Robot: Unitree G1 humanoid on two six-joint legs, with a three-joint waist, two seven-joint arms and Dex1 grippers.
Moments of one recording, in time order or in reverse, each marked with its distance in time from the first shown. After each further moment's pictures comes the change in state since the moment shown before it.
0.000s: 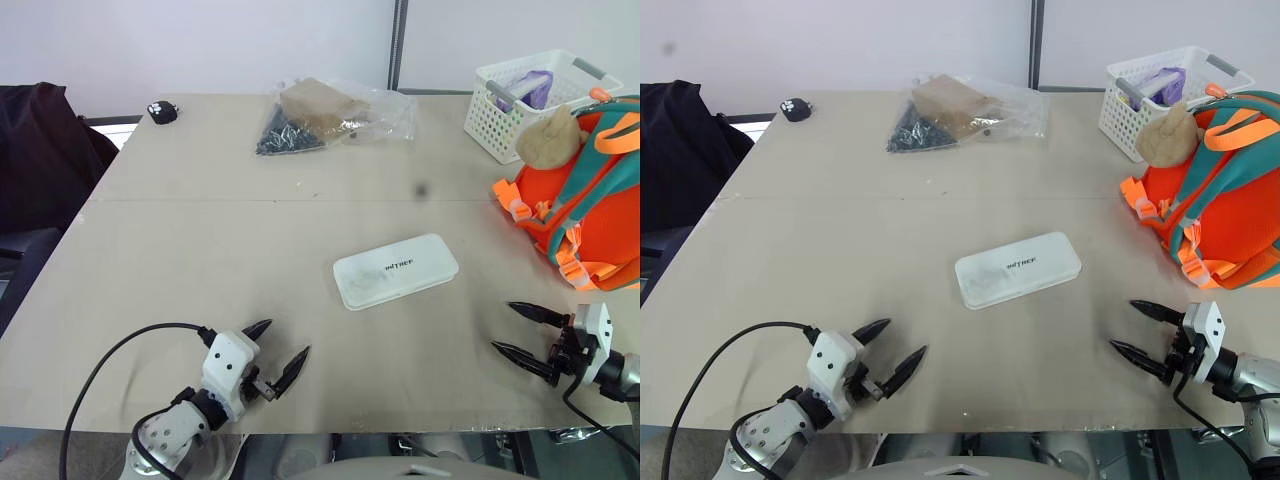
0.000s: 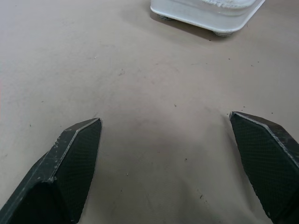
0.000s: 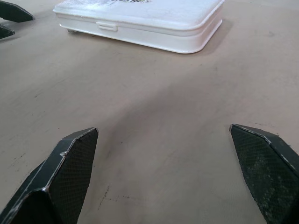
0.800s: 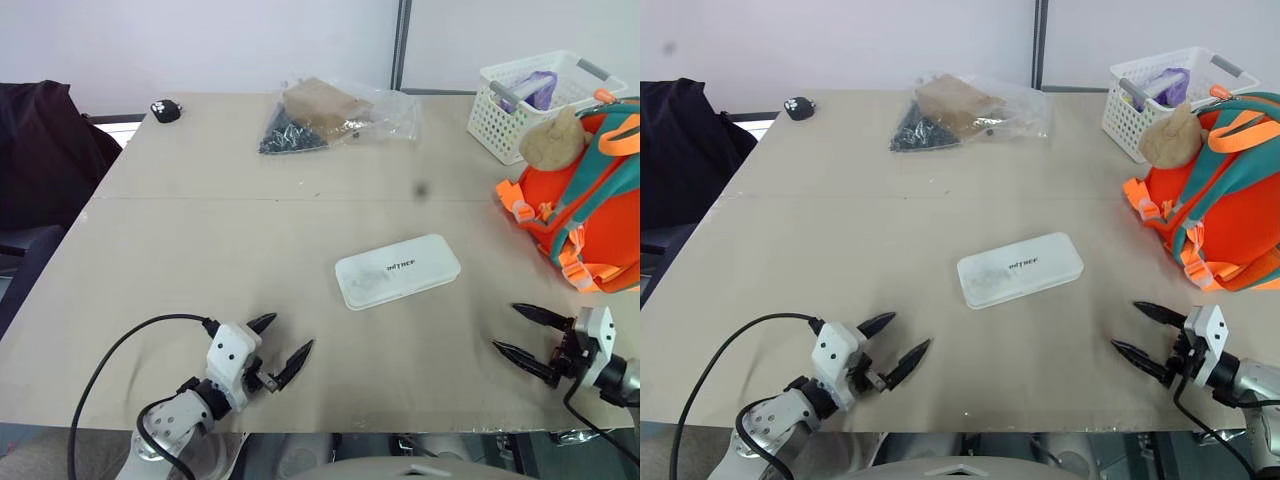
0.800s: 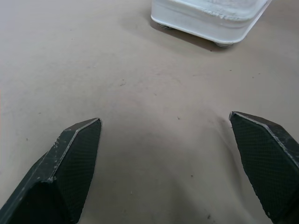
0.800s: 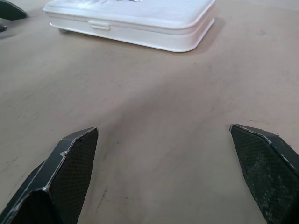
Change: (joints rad) left arm -0.059 0.001 0.006 0.018 -0.052 0.043 -0.043; right arm 0.042 0.014 -0.013 -0.056 -0.003 0.011 -0.067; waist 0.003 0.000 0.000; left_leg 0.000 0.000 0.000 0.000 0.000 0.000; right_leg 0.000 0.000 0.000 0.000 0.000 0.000
